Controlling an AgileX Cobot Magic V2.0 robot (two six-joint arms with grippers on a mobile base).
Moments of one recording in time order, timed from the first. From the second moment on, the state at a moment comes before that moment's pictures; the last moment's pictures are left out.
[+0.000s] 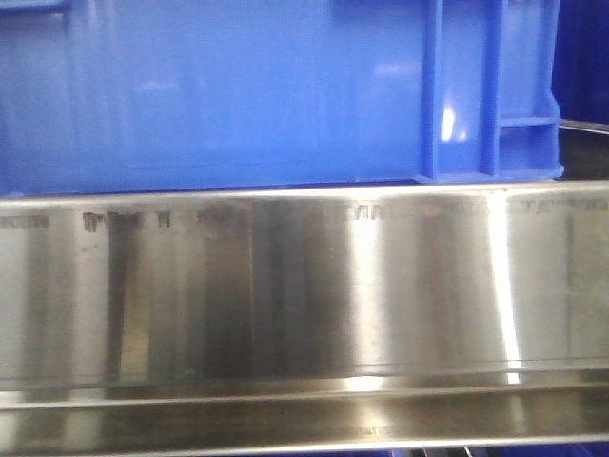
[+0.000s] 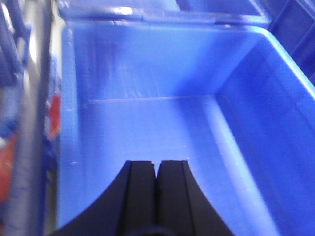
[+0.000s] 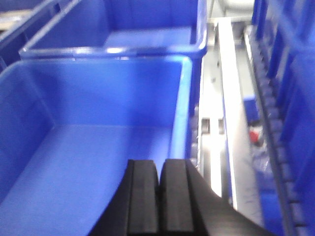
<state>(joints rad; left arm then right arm) -0.40 1.39 -1.72 0.14 0.99 -0.37 0.78 1.34 -1.61 -0.36 0.89 0.54</state>
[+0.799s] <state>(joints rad) -0.42 0.67 -0.83 0.24 0.23 -0.31 0.78 0.76 -0.92 -0.59 0.24 0.51</state>
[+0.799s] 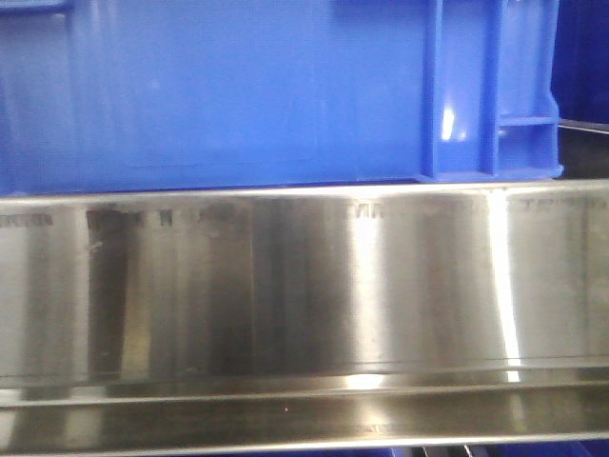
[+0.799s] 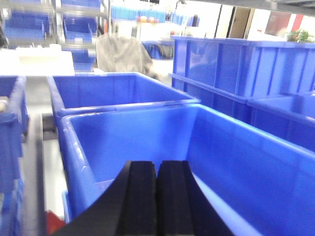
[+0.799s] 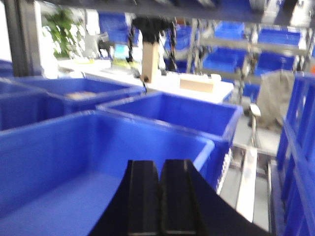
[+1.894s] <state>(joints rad) -0.42 0.55 -0.81 0.25 0.18 -0.31 0.78 0.70 -0.91 -0.60 0.21 0.51</state>
